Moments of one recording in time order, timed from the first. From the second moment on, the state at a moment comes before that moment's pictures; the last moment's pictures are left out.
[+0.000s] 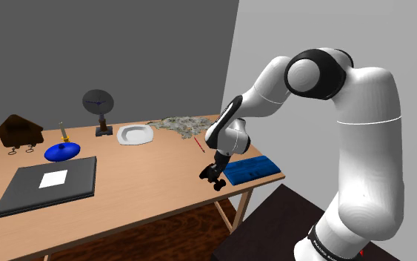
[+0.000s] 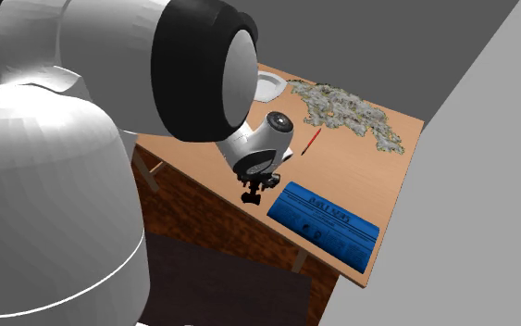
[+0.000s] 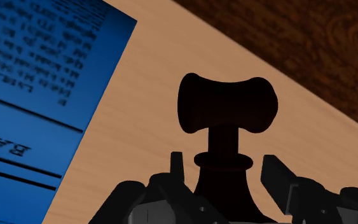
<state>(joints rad) 0.02 0.48 -0.06 -2.32 0.73 2.75 -0.84</state>
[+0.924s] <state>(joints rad) 0.04 0.43 -0.09 -2.34 0.69 2.71 -0.81</state>
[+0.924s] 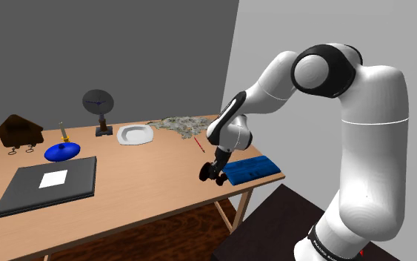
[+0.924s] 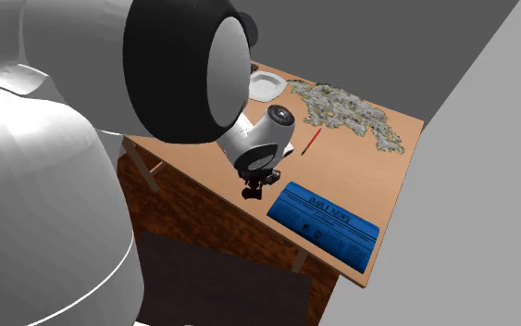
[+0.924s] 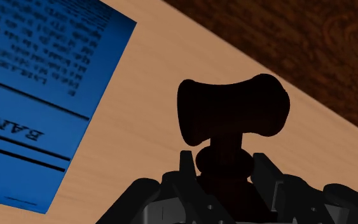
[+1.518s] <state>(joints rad) 0.08 0.30 -0.15 -2.37 0.59 2.63 -0.71</state>
